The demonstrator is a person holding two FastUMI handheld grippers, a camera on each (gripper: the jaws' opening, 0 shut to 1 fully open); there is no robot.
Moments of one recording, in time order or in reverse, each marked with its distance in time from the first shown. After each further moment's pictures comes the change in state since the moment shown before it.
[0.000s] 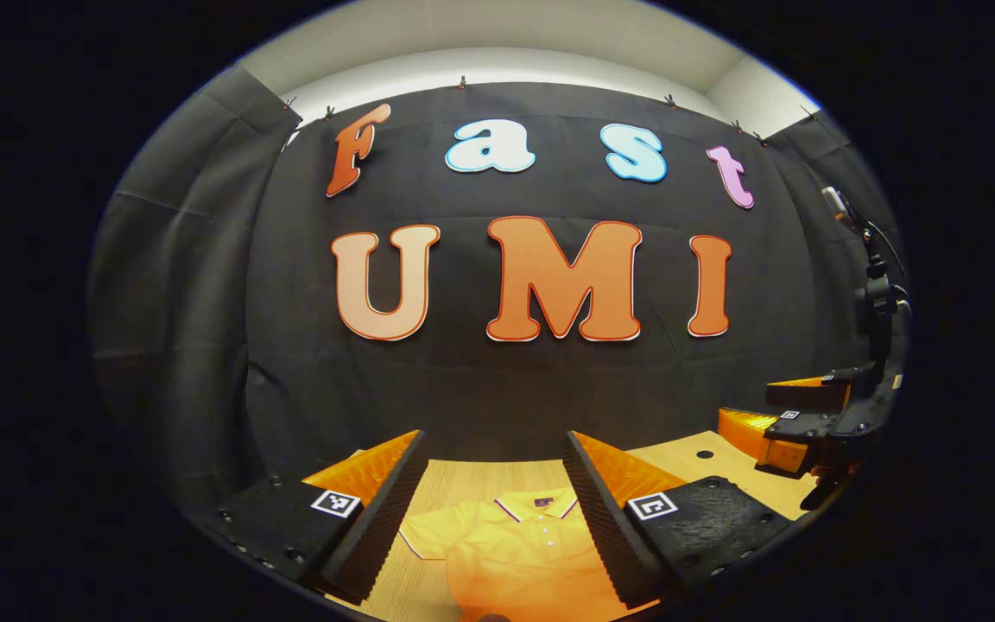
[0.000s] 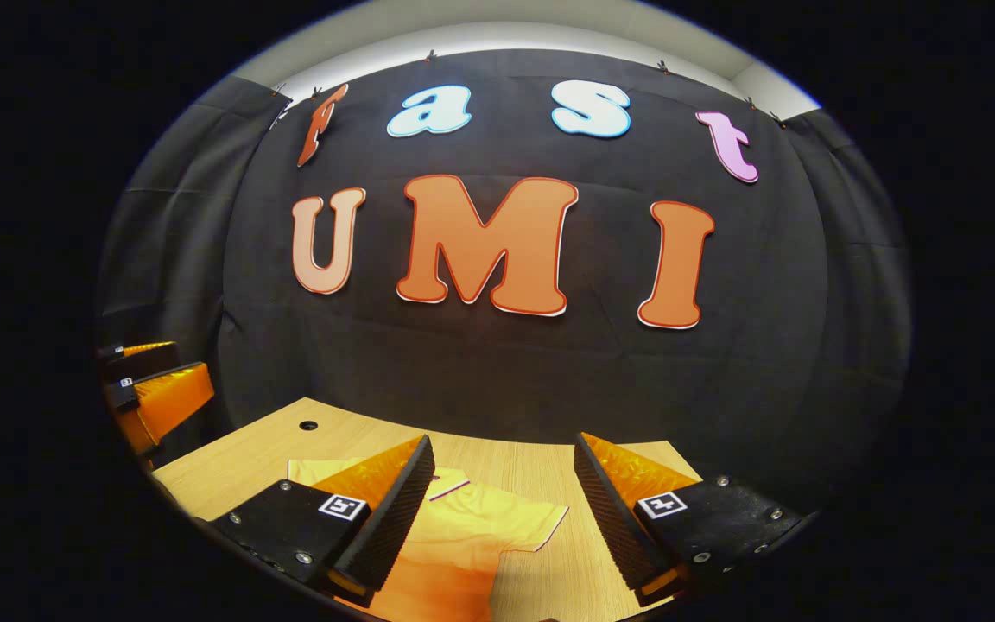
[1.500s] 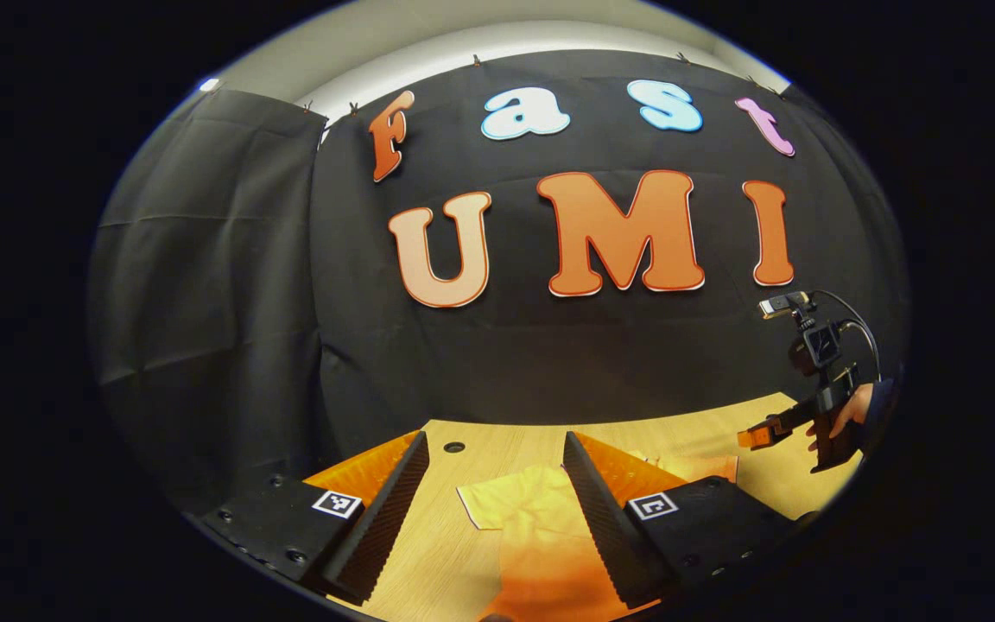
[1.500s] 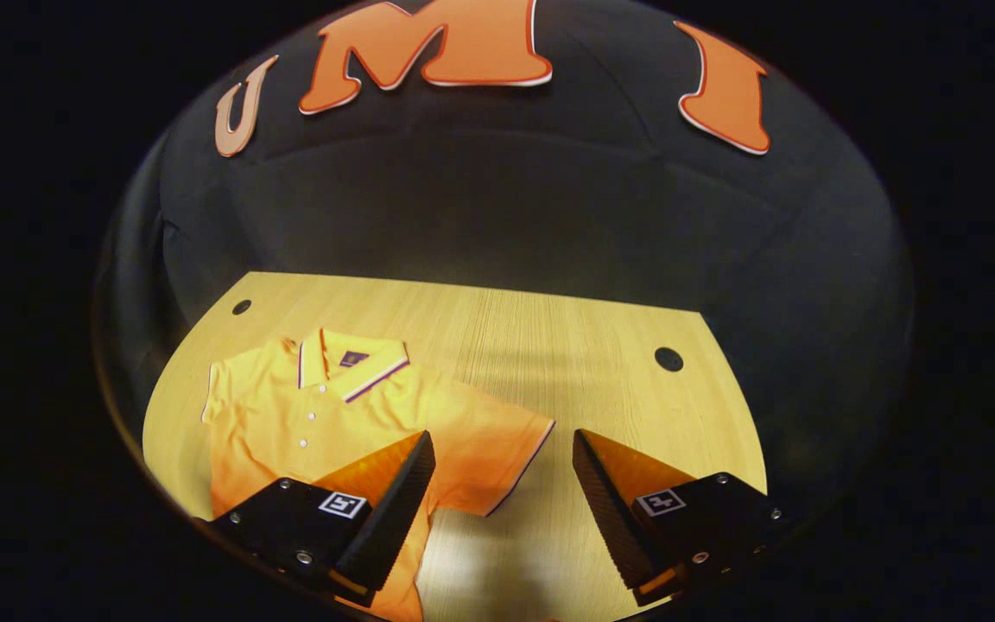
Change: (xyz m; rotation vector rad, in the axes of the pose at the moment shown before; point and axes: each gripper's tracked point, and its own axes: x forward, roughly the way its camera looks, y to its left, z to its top) left arm -0.015 0.022 -0.044 0.086 0.153 0.263; right arm 0.146 -0.061 -0.187 0.006 0.655 0.037
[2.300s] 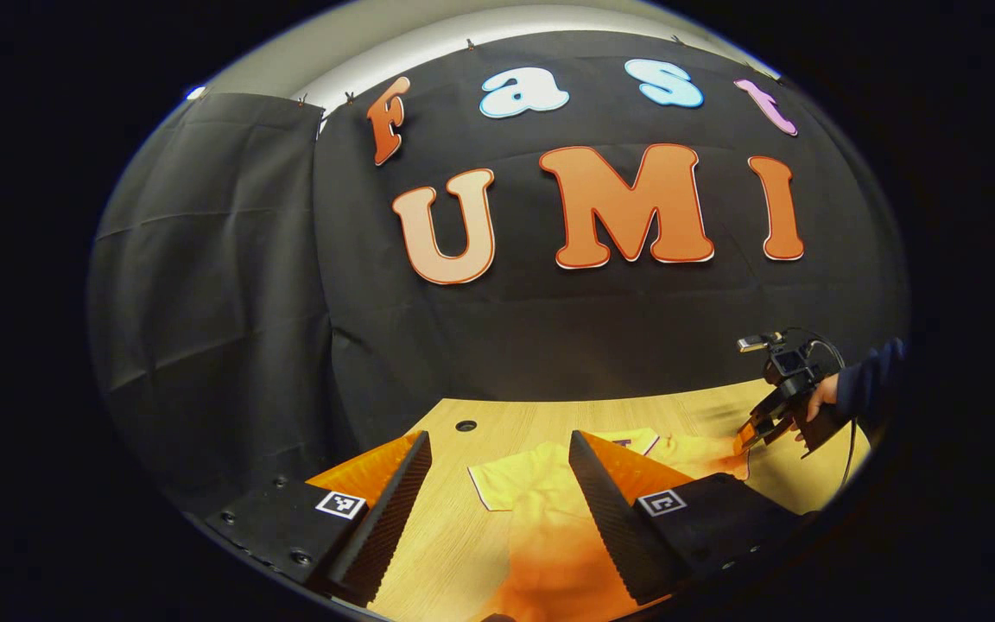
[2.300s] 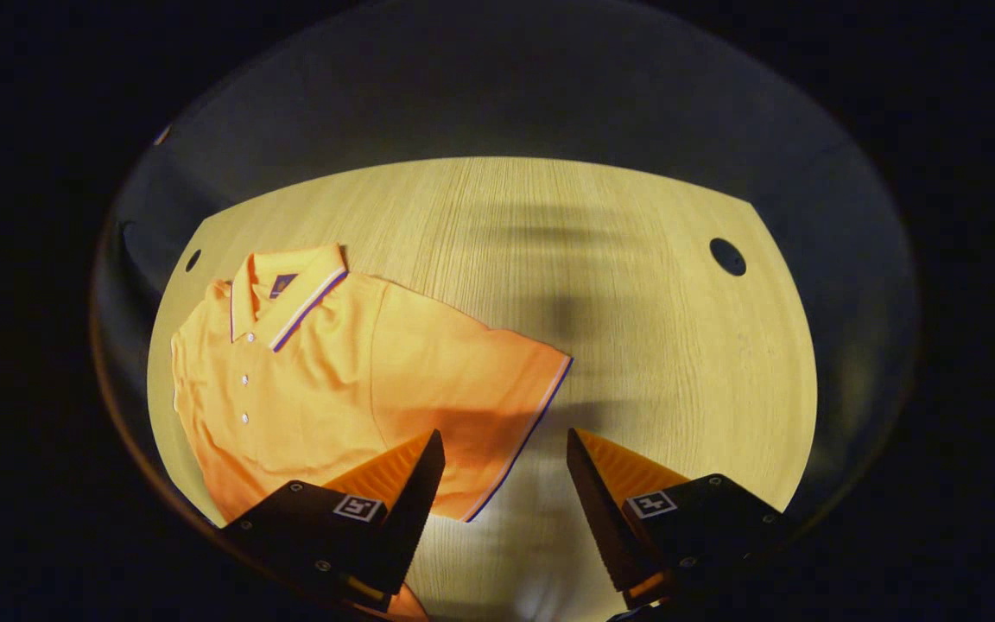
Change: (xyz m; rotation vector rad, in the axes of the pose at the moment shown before) left arm -0.005 -0.004 -0.015 0.016 0.072 0.038; right arm 0.093 -0.011 -0.069 0.041 0.447 0.040
